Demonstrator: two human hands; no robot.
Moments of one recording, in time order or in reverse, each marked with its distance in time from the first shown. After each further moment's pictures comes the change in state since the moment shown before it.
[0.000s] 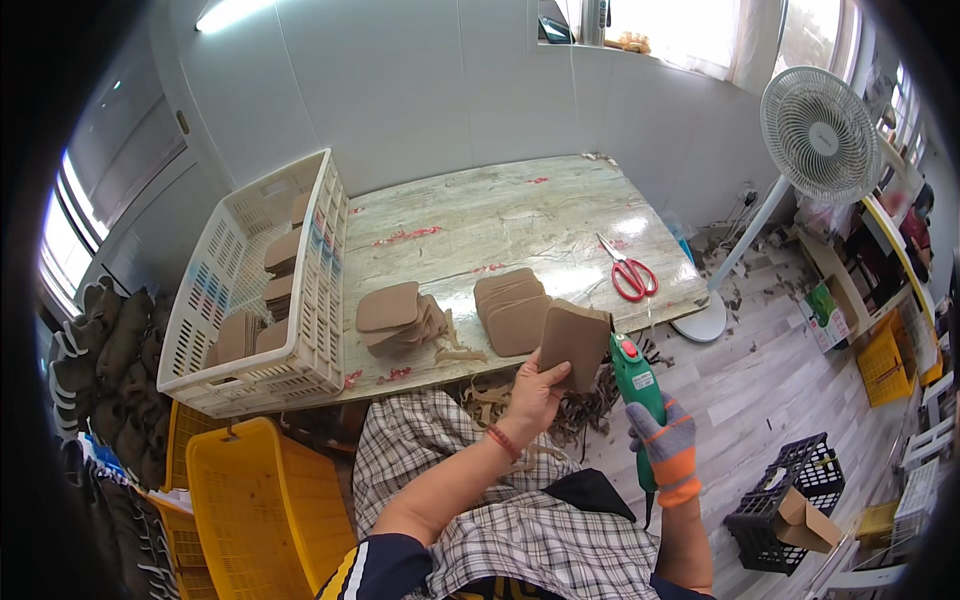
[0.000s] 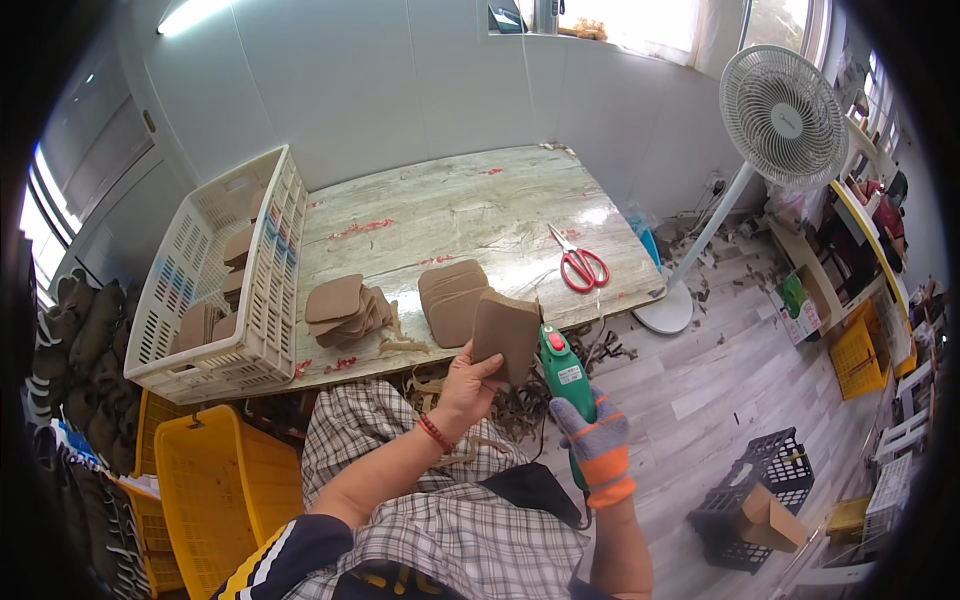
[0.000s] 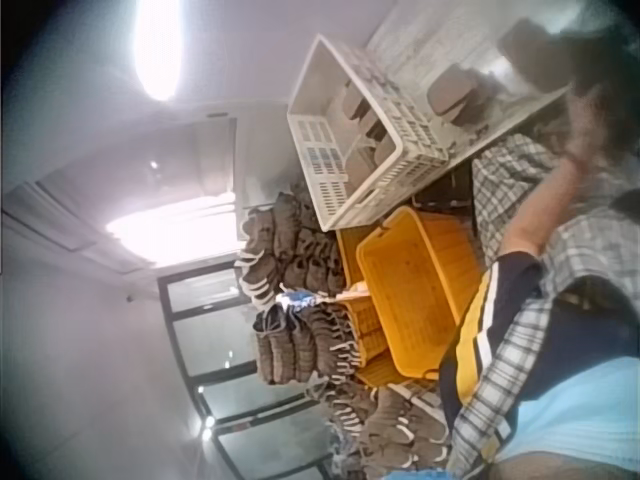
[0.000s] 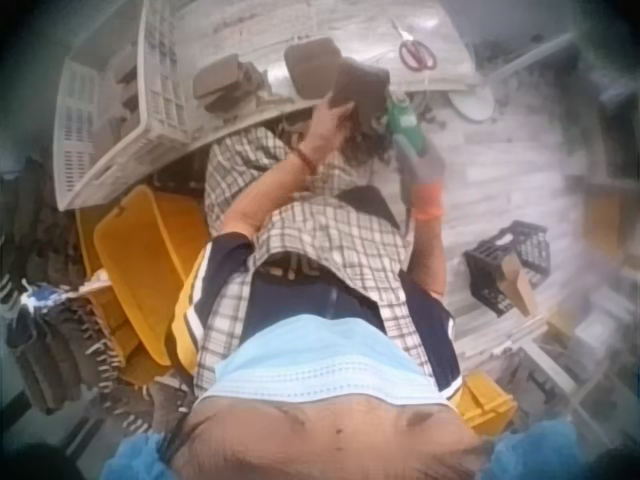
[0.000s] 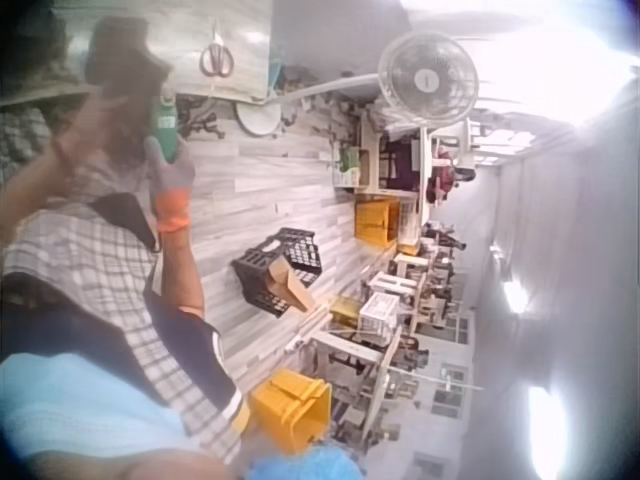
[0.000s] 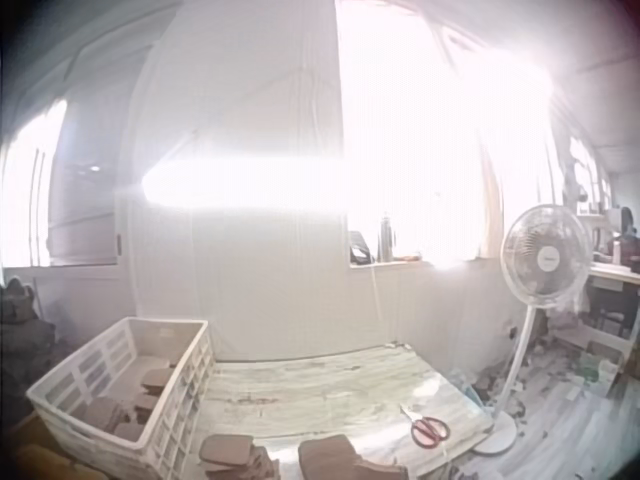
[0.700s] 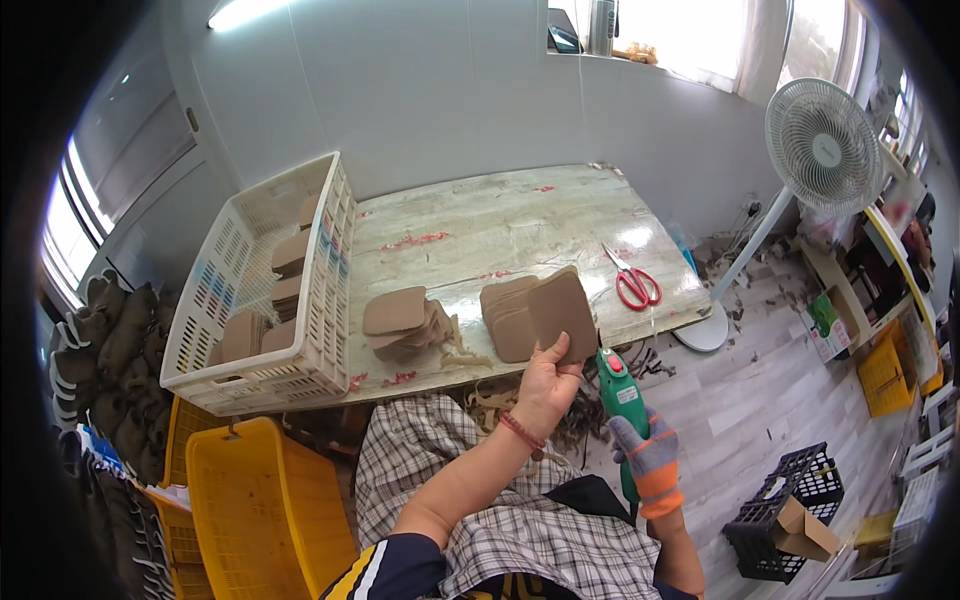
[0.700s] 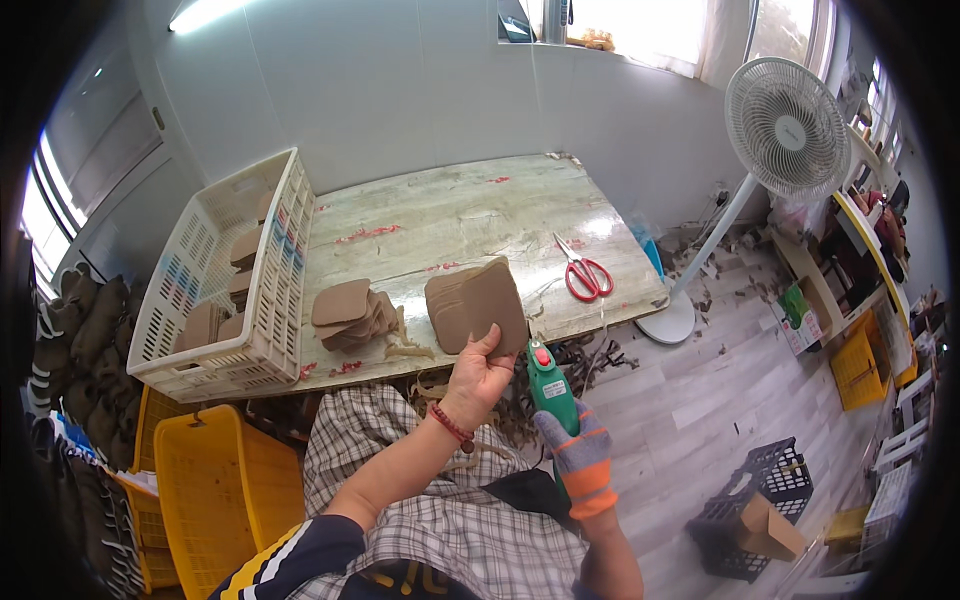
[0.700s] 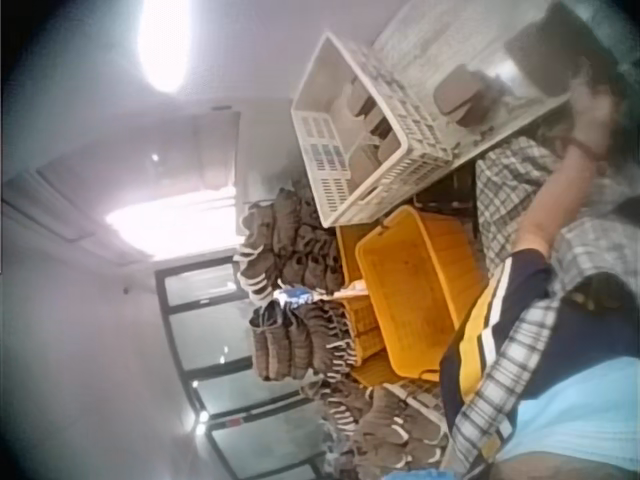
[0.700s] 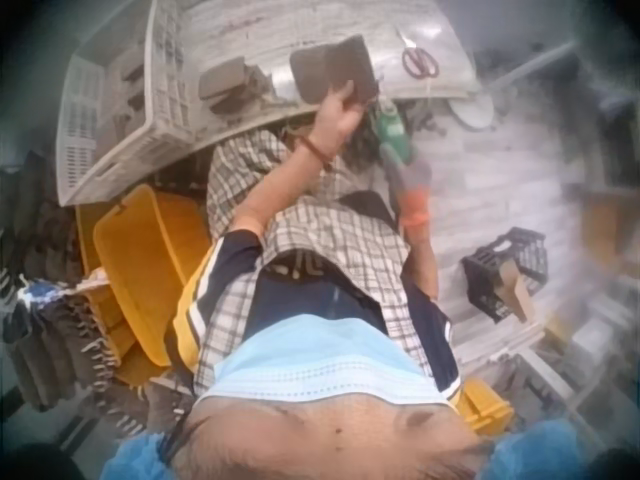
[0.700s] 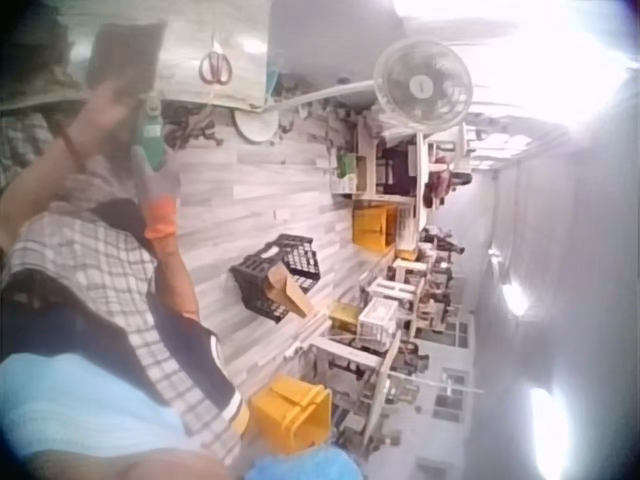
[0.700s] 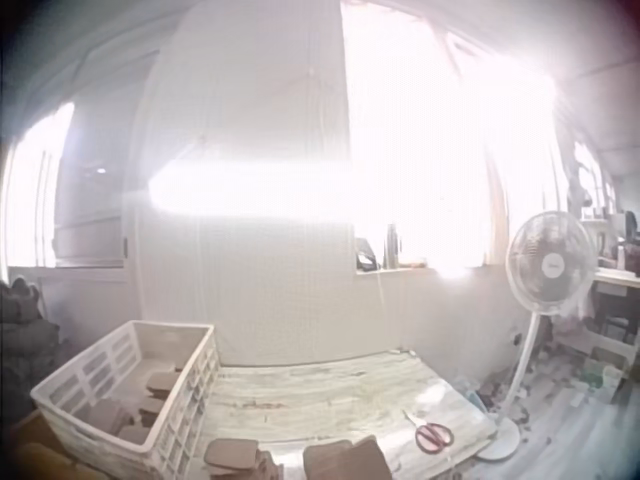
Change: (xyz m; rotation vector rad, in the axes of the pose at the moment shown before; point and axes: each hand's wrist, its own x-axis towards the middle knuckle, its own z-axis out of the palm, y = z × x) left_hand 0.030 0.004 0.024 -0.478 0.188 0.053; right_hand -0.006 0.019 0.014 -0.070 -0.045 -0.018
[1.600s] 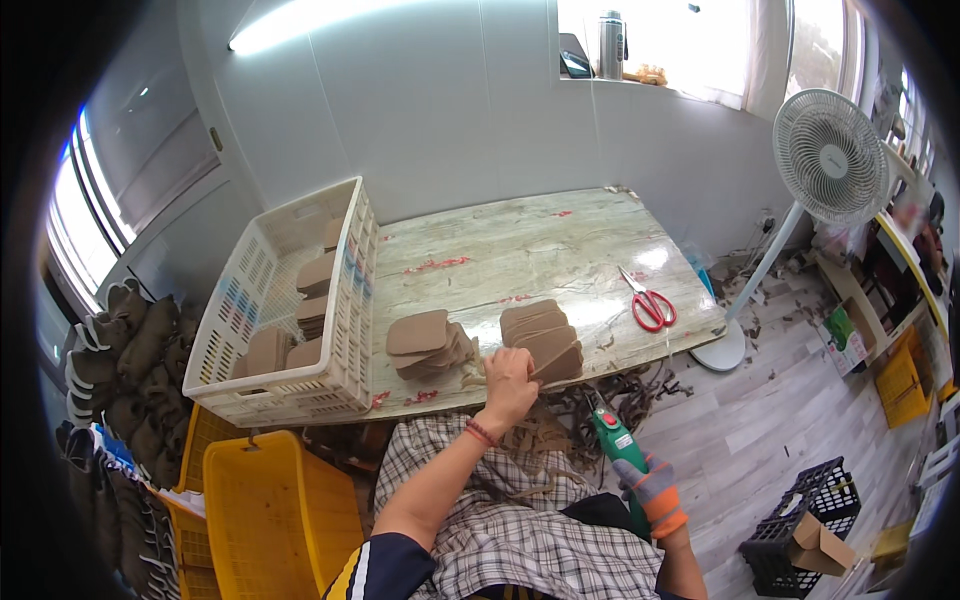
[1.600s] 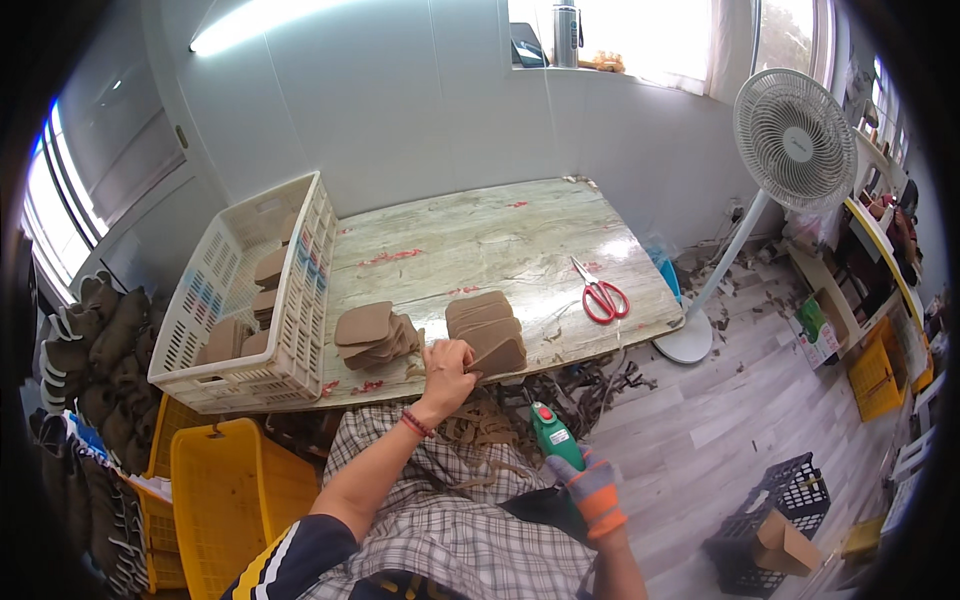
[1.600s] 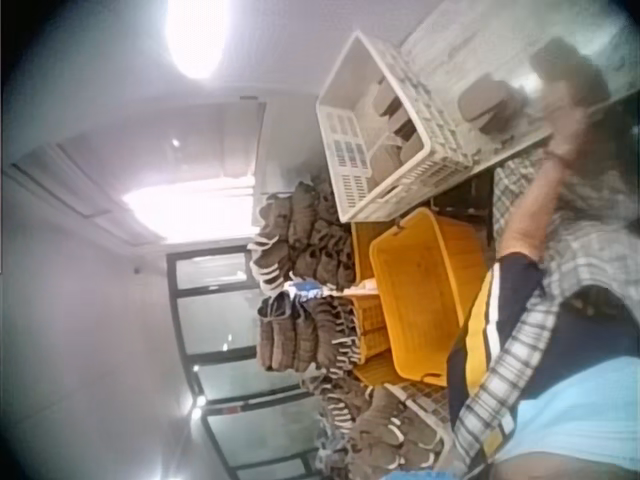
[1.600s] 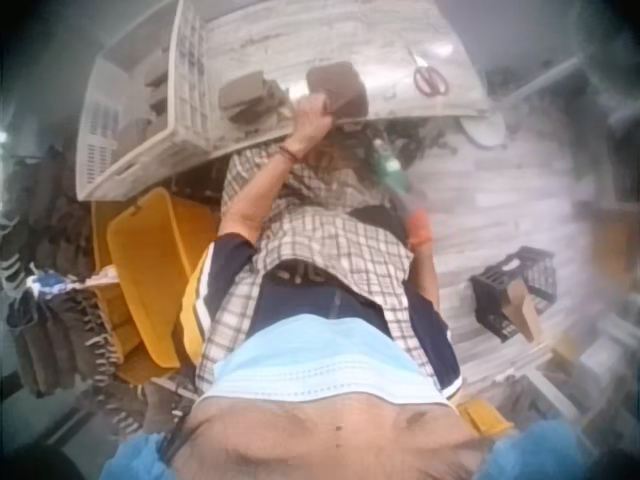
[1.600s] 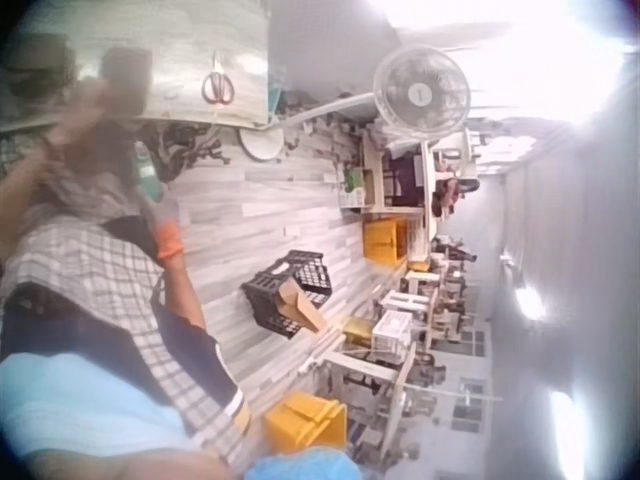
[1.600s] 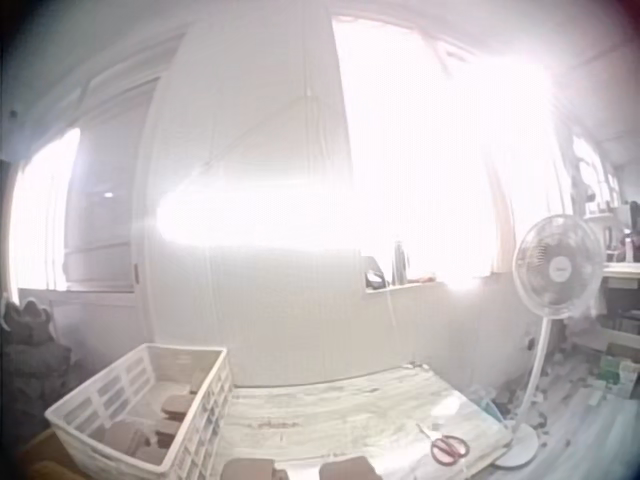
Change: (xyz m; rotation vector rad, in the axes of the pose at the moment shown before) left_hand -0.007 0.095 -0.001 2.295 -0.115 0.505; right_hand -0.002 0.058 -0.015 -0.066 -0.150 0.220
